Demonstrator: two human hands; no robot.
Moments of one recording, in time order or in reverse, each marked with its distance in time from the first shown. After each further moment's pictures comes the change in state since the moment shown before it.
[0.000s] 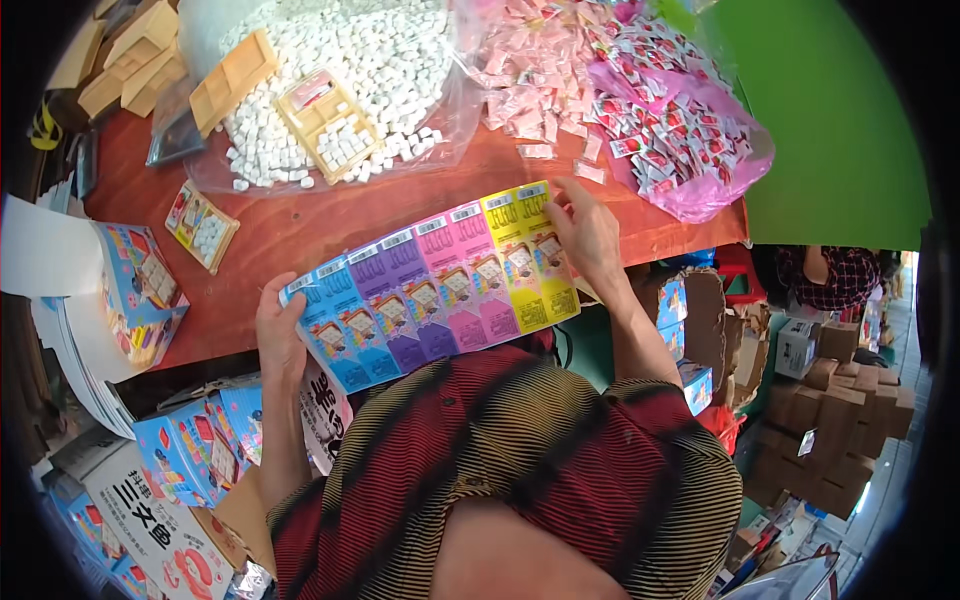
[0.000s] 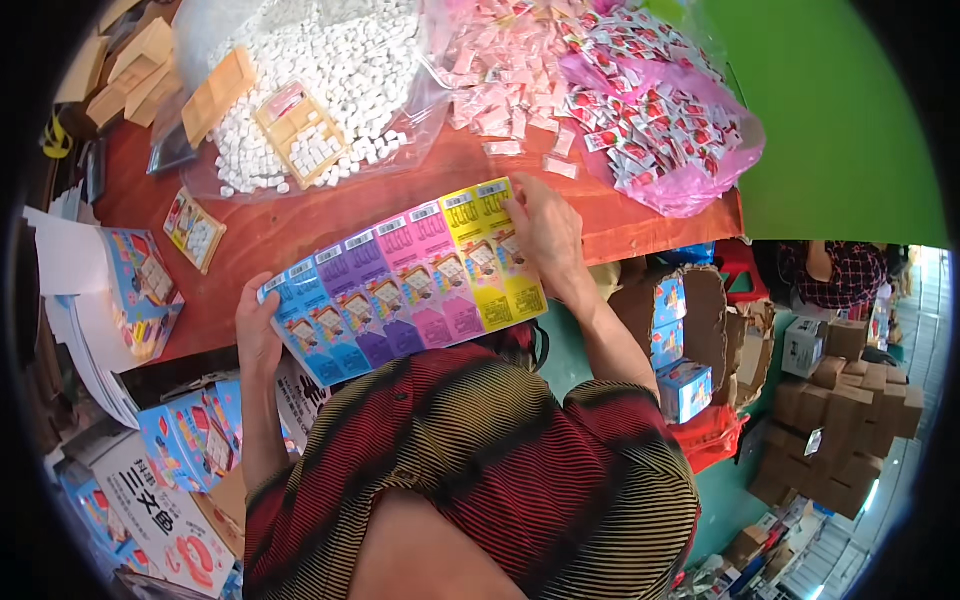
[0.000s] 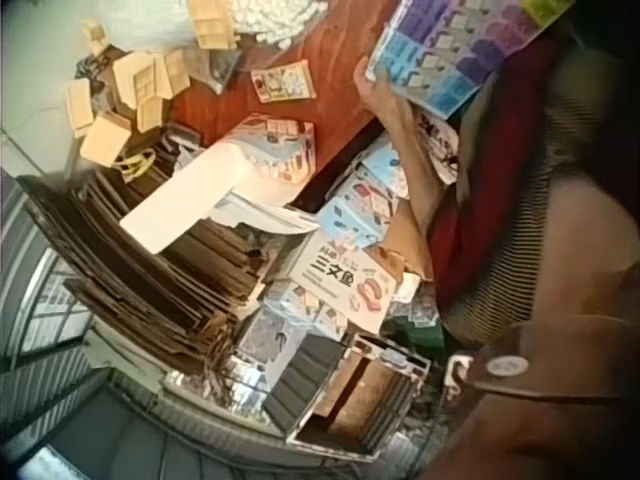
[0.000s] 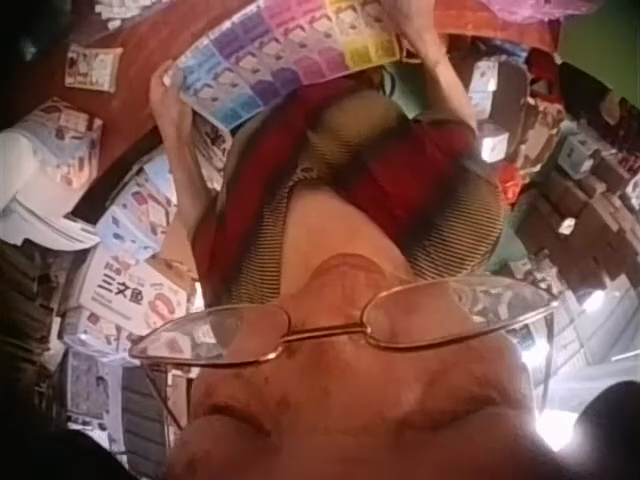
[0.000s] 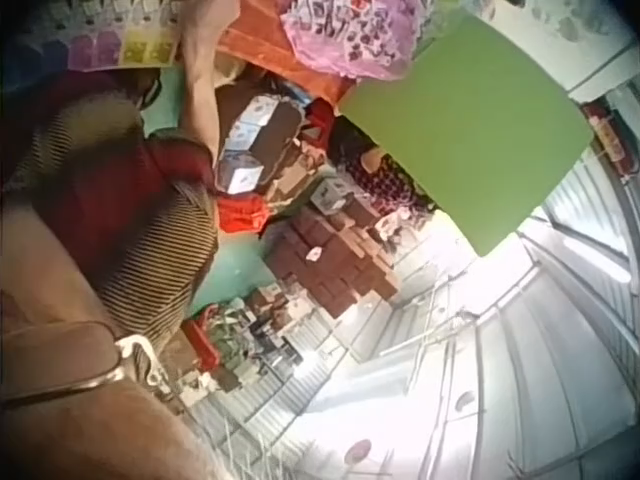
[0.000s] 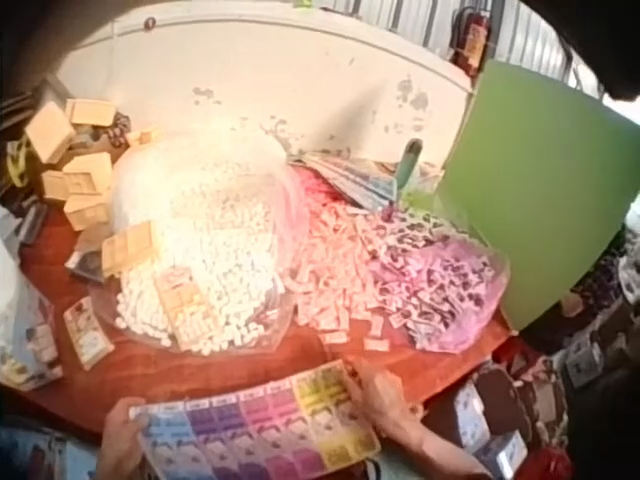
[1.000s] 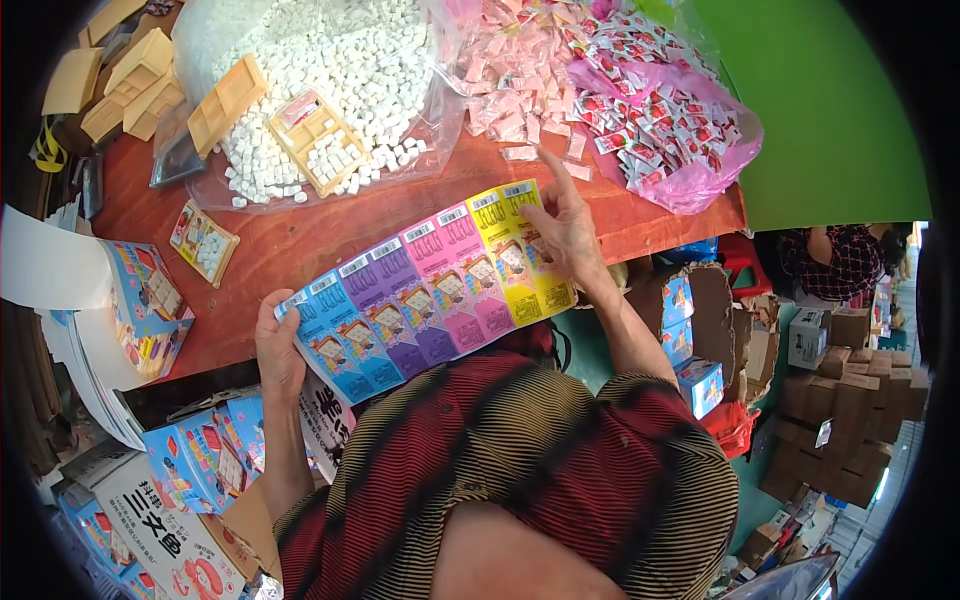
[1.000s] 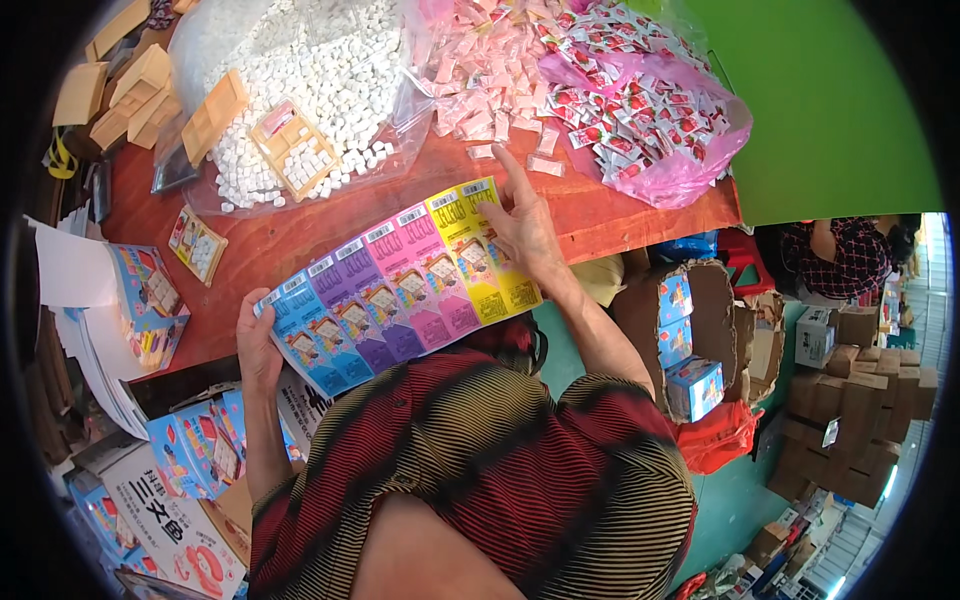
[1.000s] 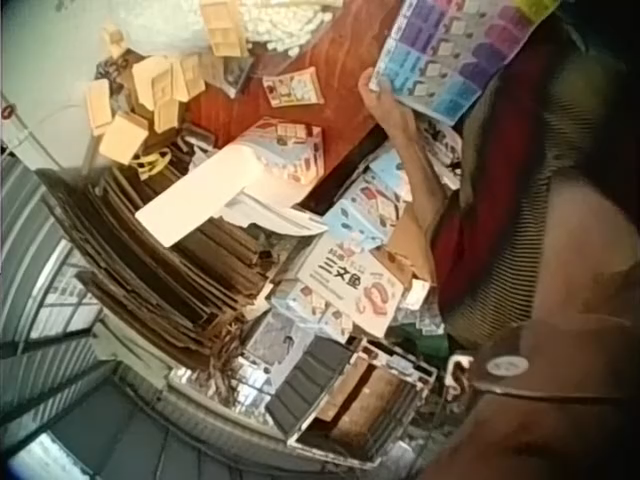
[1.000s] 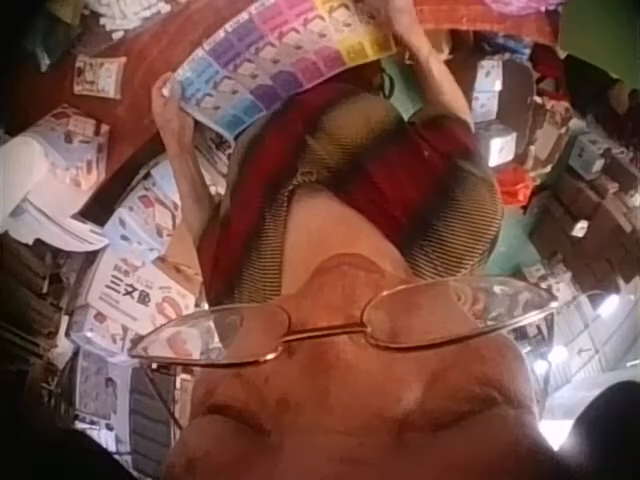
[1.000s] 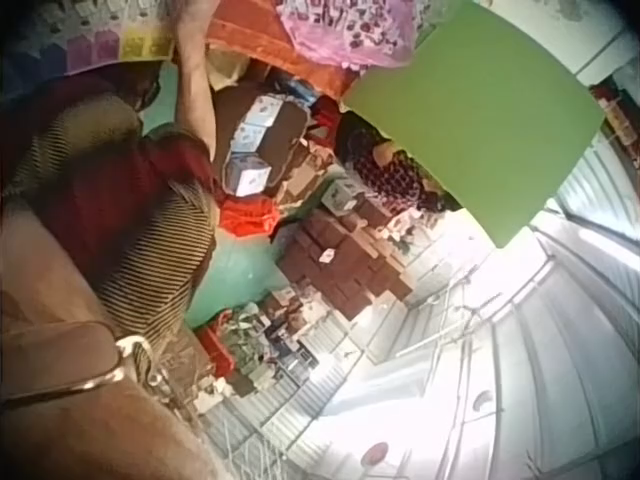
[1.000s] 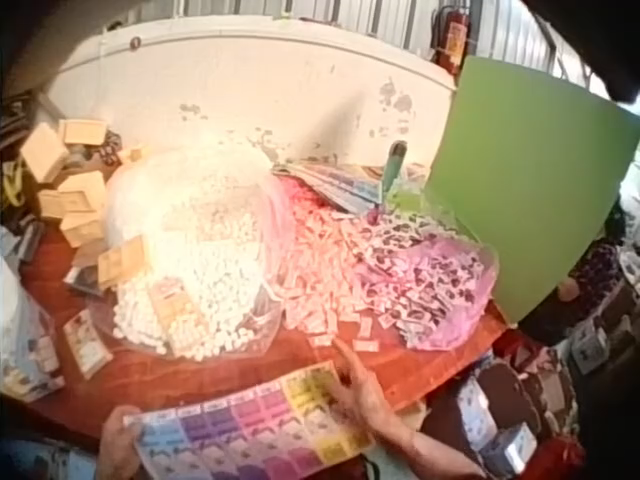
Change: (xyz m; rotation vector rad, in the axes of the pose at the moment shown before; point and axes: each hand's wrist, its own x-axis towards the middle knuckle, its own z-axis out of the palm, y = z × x) left_hand -0.008 0.005 0.001 -0.085 -0.138 0.055; right_hand -0.001 -0.001 0.009 0.656 -0.030 0.103
